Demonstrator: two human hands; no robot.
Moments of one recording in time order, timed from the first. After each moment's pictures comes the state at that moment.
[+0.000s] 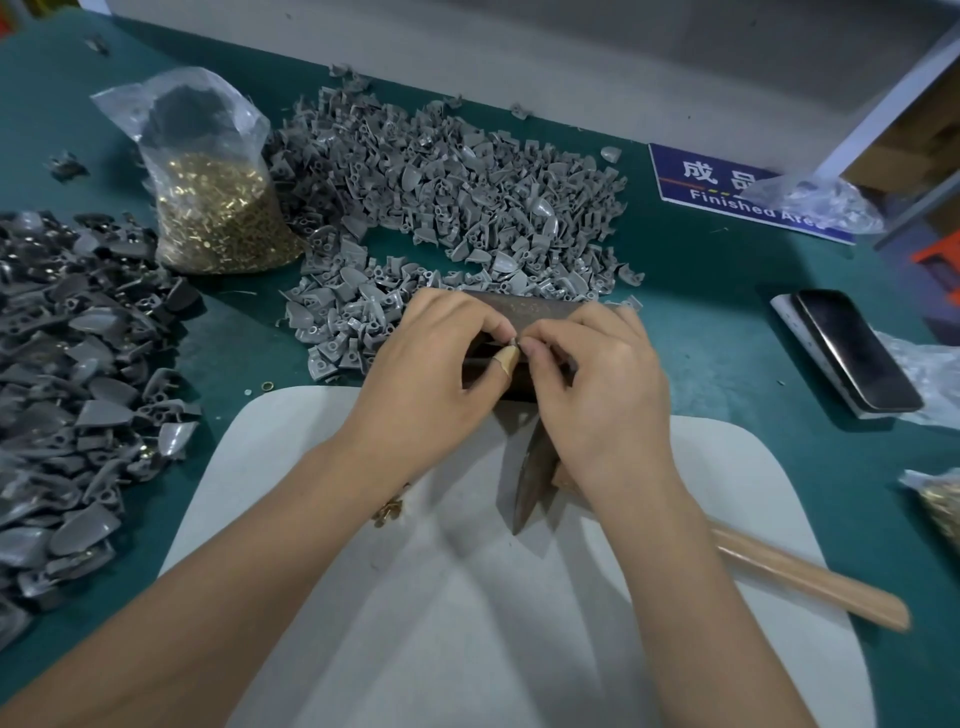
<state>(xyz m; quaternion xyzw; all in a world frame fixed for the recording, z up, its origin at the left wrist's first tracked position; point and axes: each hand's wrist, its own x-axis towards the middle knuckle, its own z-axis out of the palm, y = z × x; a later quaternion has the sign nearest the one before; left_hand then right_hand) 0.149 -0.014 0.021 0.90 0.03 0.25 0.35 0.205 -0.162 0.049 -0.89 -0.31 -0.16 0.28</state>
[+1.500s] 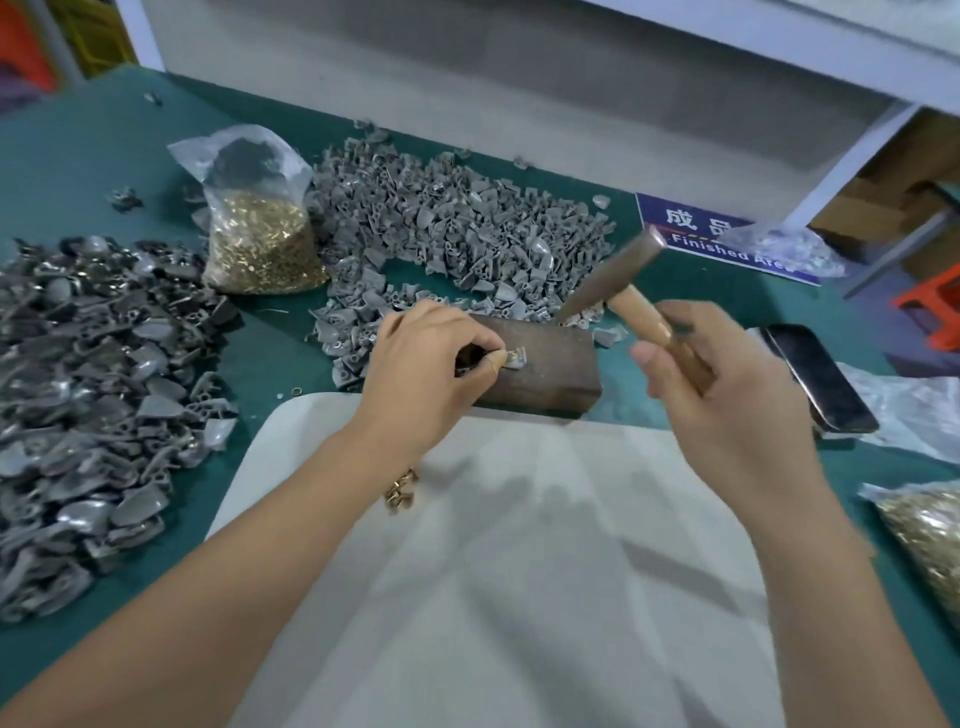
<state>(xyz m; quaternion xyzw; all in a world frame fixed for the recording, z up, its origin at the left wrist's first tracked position) 0.146 -0.004 0.026 0.91 0.08 0.27 0.29 0.213 -0.240 0.096 -0.91 -0.28 -0.15 0.27</state>
